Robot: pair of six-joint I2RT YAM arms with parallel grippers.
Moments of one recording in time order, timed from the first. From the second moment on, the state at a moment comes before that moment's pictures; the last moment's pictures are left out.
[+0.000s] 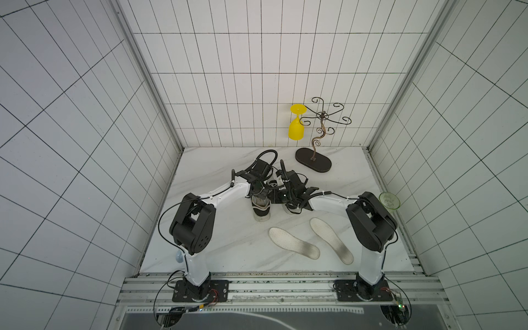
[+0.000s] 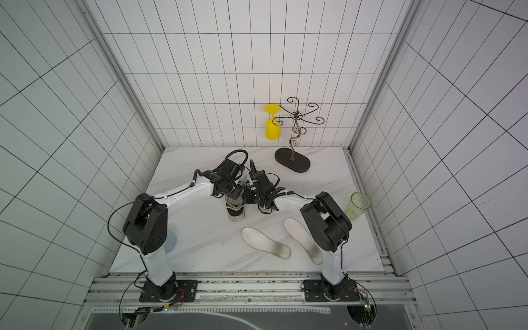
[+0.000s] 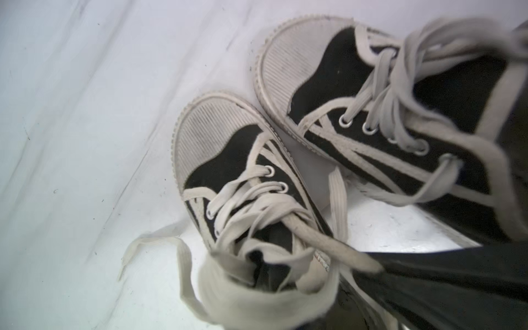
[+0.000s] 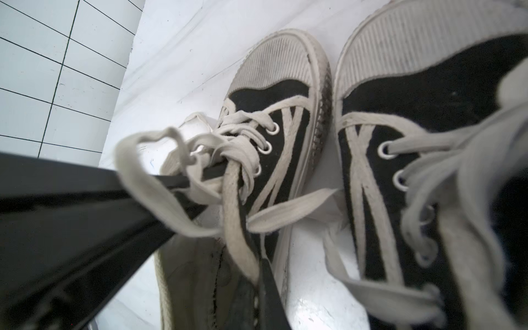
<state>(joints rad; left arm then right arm) -0.54 1.82 1.40 -0.66 -0.10 -0.05 0.68 1.90 1.17 0.02 -0.26 0.58</state>
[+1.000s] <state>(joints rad) -0.27 1.65 1.19 -0.63 0.41 -0.40 0.74 1.88 1.29 -0.35 -0.25 0.58</state>
